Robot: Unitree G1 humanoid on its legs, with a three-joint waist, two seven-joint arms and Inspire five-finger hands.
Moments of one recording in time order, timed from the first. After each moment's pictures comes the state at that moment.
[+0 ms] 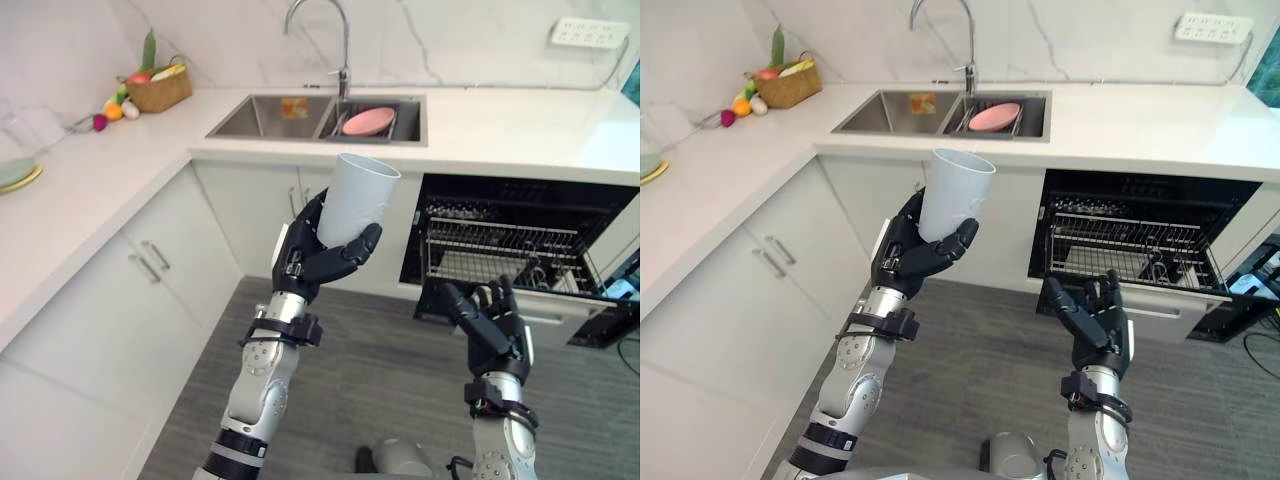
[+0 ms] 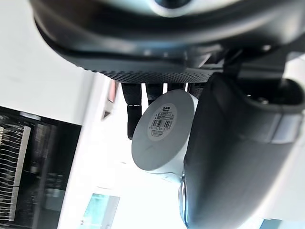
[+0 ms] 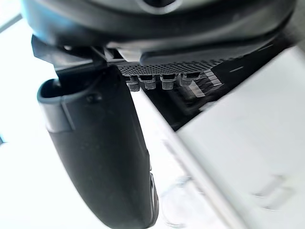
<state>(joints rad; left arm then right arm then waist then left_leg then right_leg) -0.06 -0.01 -0.26 -0.07 -0.37 -0.16 -0.03 0.31 0.00 -0.15 -0.08 0.63 -0.25 0.00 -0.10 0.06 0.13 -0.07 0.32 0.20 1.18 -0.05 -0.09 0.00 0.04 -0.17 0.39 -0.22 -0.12</state>
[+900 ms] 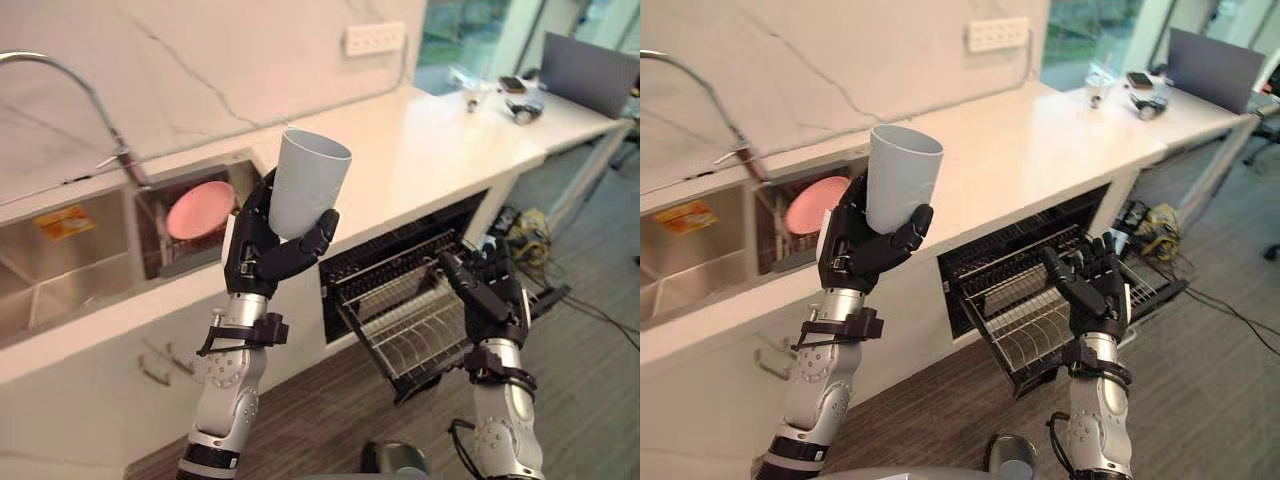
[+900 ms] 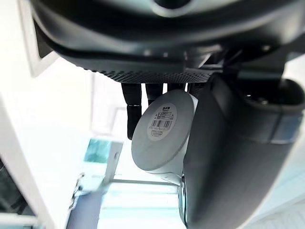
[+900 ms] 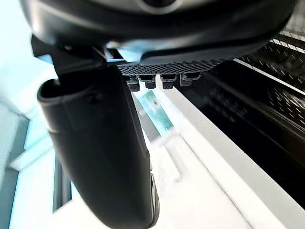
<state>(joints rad) -0.01 0.10 -0.18 -0.17 -0.31 -0.28 0.07 0.12 -0.05 -0.20 0.00 0.68 -0.20 0.04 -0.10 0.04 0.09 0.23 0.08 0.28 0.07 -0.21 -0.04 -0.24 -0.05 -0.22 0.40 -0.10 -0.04</state>
